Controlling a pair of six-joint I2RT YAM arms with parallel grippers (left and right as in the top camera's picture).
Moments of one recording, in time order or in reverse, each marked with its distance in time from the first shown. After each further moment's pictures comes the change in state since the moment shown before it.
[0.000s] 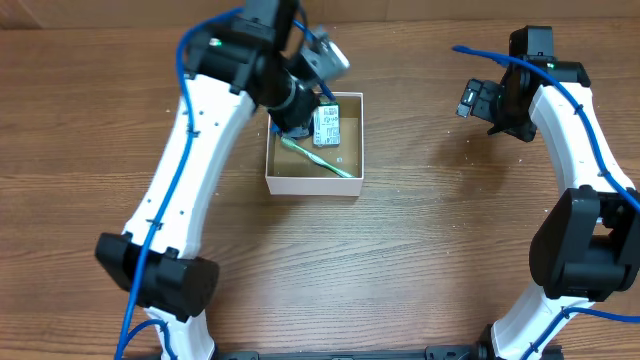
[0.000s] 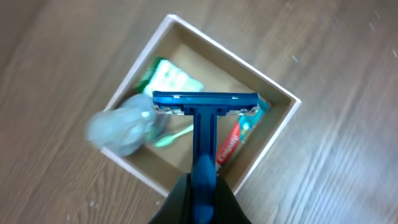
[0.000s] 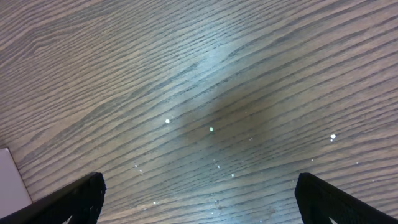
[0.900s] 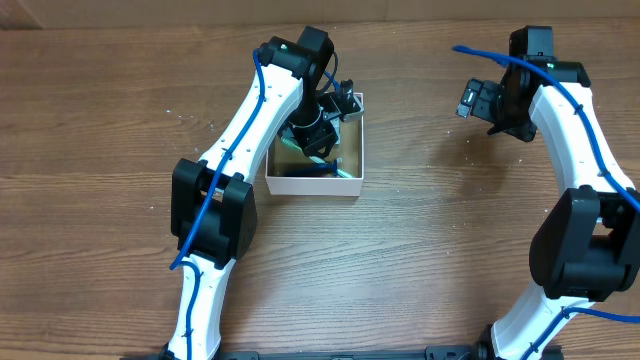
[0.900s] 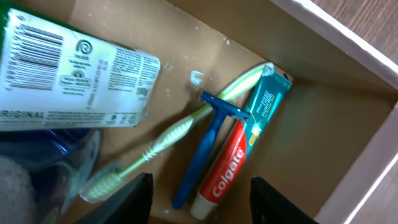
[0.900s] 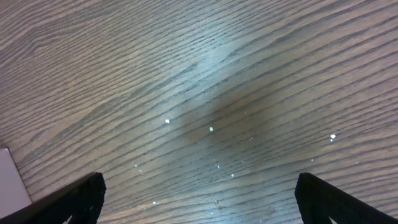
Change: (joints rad) left arm -0.021 0.359 0.001 0.002 0.007 0.092; right arm 0.000 0.000 0.000 0.000 0.000 0.000
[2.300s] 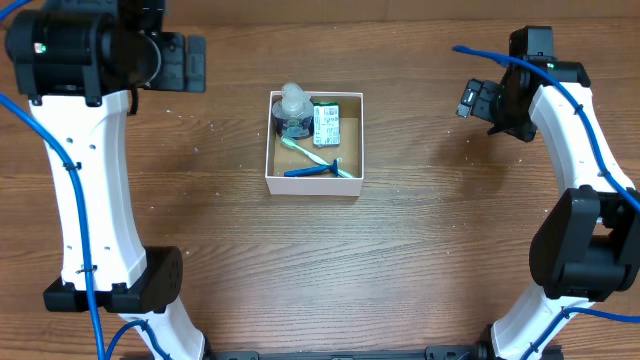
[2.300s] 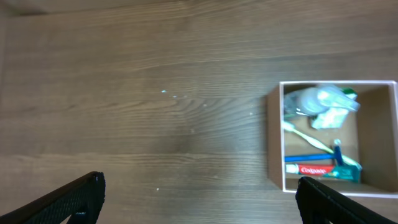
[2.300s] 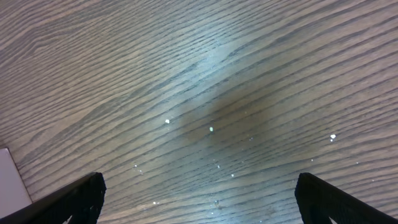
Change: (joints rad) left arm 0.357 -0.385 0.457 -0.297 -0.320 -0.700; right arm 0.000 0.000 0.000 0.000 0.000 0.000
